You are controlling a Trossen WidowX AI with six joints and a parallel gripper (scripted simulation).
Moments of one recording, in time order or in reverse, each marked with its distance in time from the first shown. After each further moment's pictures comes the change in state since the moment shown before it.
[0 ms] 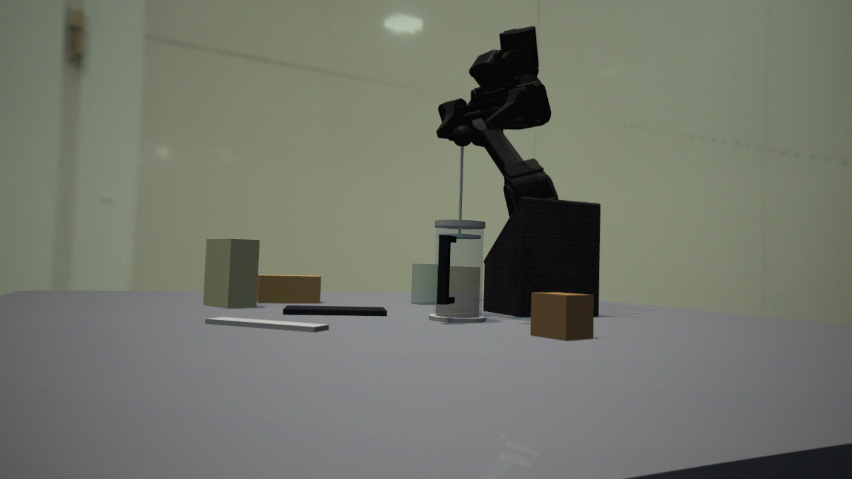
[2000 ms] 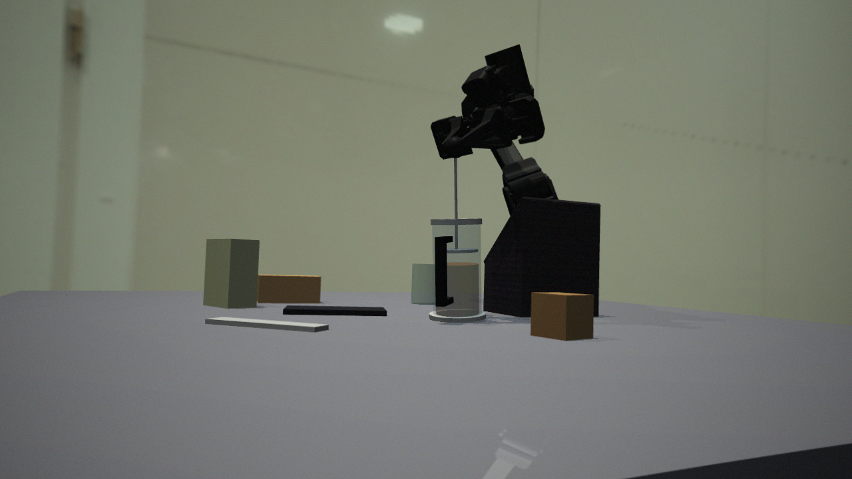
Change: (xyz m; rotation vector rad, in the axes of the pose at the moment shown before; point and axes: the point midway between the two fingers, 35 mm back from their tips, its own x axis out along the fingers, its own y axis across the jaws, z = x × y) arm 0.039 0.006 -0.016 0.031 -0.050 0.000
